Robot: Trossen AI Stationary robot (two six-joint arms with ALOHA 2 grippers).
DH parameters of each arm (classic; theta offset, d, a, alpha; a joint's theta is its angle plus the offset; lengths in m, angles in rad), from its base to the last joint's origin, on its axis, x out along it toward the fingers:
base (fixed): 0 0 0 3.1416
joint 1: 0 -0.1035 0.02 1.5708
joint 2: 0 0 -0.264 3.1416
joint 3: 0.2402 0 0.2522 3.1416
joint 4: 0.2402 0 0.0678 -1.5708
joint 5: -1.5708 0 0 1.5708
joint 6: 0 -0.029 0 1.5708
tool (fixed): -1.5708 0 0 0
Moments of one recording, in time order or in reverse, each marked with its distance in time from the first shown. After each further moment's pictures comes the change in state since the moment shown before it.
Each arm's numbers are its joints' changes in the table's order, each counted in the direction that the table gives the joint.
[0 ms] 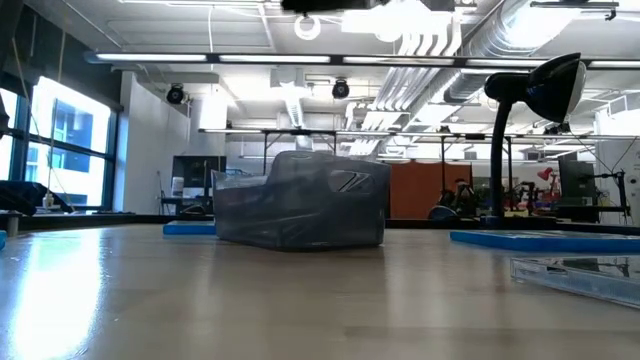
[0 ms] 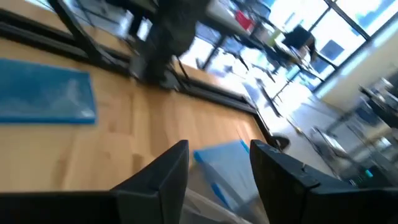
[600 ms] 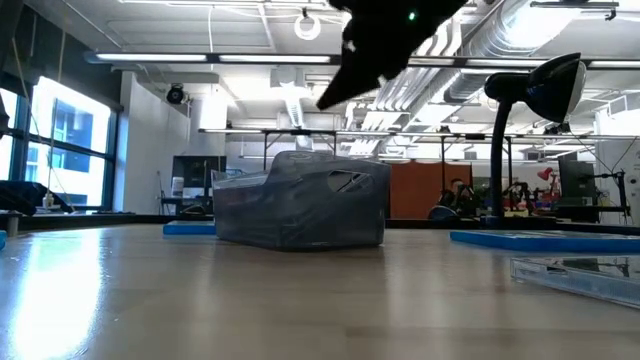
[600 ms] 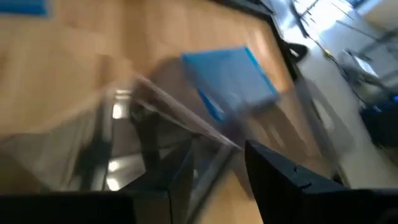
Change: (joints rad) left arm 0.000 0.000 0.000 0.003 0.080 0.057; right arm 0.224 -0.029 -0.005 0.401 -0.205 -0.169
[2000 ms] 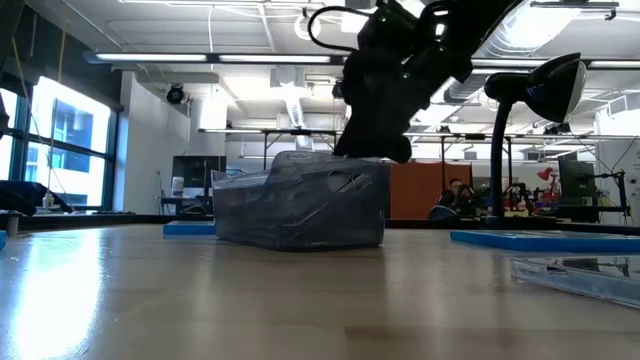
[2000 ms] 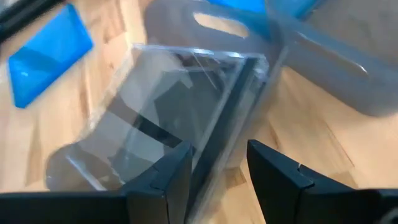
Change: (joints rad) left arm 0.000 0.005 0.000 0.003 0.025 -0.004; right arm 0.330 0.009 -0.137 -0.056 -0.703 -0.475
